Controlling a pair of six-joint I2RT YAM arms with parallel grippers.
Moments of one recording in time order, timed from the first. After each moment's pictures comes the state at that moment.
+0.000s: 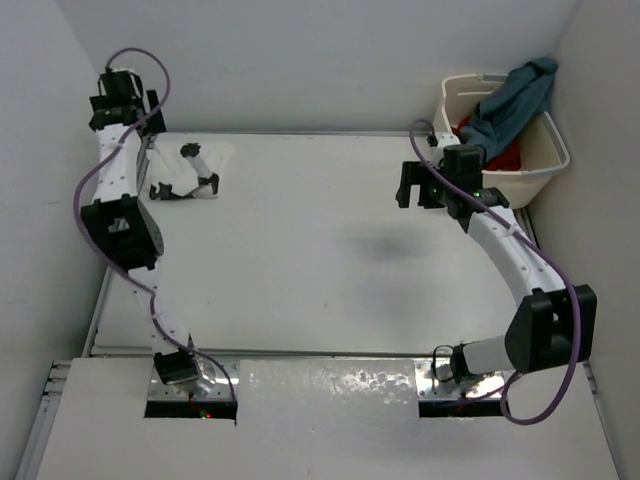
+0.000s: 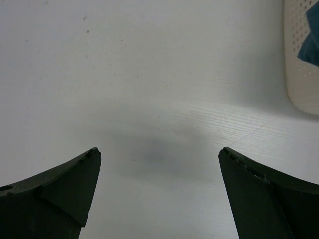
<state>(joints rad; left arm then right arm) 0.27 2.25 2.25 -0.66 -0.27 0.10 0.15 1.41 1.10 -0.36 -0.09 0.12</state>
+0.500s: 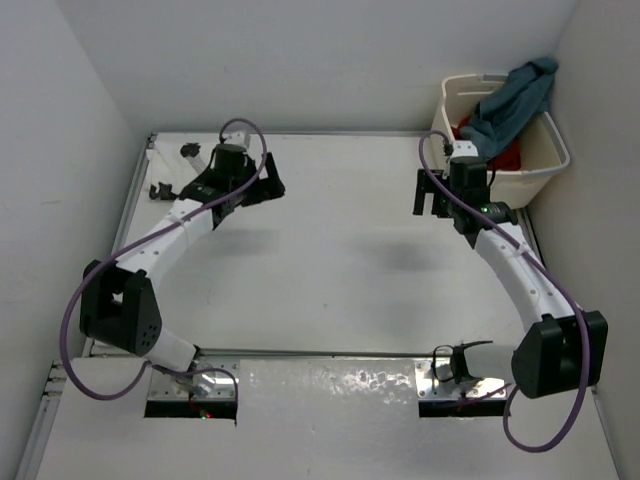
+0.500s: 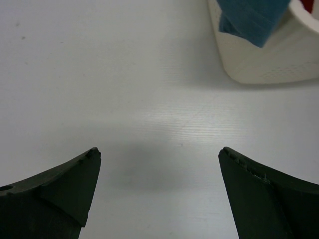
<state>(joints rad) -0.31 1.48 1.22 -0.34 -0.05 -0.46 0.15 1.27 1.00 -0.37 0.13 0.12</state>
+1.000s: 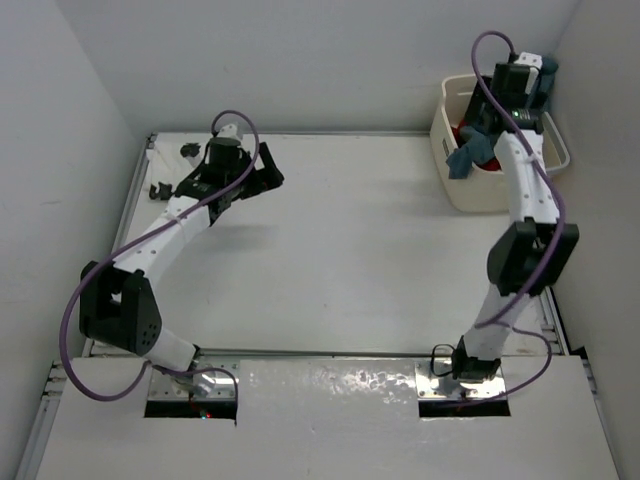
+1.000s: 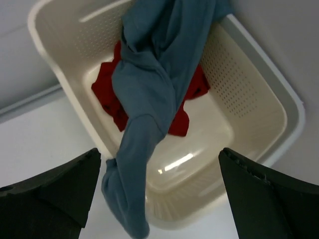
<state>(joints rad) -0.28 1.48 1.19 -0.30 -0.01 -0.55 -0.08 1.84 1.86 -0.53 0.42 0.14</state>
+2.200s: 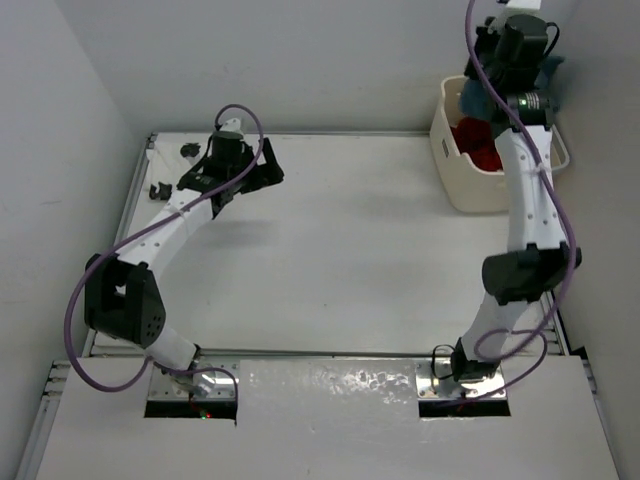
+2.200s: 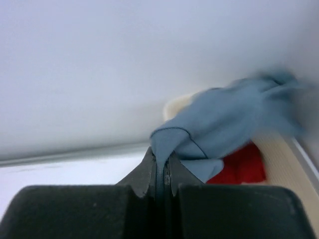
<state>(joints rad) -0.29 1.55 1.28 -0.33 -0.03 -0.49 -0.02 1.90 2.22 -0.49 0.18 0.06</state>
